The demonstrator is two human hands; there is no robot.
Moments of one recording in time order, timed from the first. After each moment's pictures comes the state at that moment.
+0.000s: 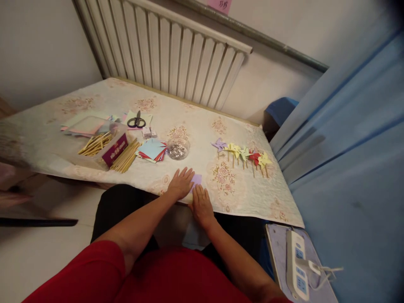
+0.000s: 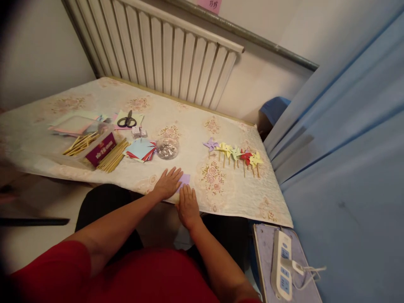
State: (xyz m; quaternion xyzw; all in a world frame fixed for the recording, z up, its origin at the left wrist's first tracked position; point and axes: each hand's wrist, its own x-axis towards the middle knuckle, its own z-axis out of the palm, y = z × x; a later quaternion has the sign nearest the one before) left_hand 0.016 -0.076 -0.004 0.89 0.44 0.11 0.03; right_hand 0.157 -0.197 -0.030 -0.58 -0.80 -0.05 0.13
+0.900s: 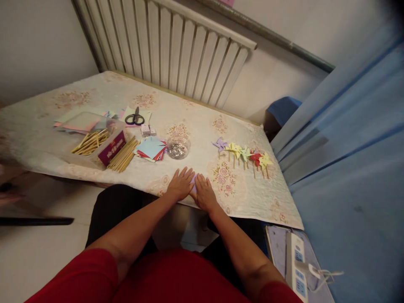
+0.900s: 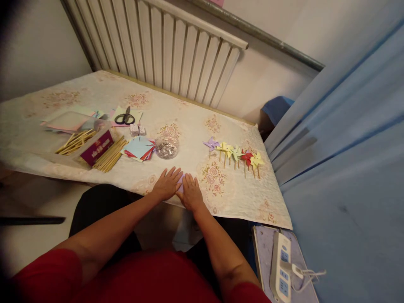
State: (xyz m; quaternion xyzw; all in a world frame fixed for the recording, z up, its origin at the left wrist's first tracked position) left_hand 0.015 -0.076 -0.010 0.89 0.43 0.15 0.03; right_hand 0.177 -0.137 -0.011 -0.58 -0.81 -0.03 0.10
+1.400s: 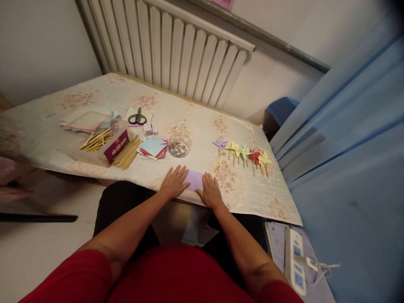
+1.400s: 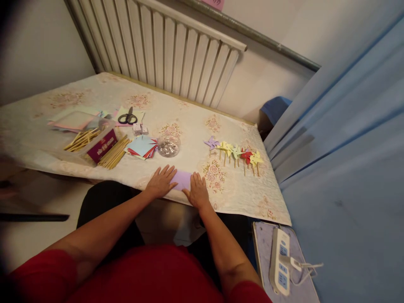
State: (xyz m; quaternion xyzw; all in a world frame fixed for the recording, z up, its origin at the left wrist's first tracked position) left_hand -0.020 -0.080 -0.007 0.89 0.45 0.12 0.04; right_hand 0.198 -0.152 -0.009 -0.62 -0.78 -0.05 0.10
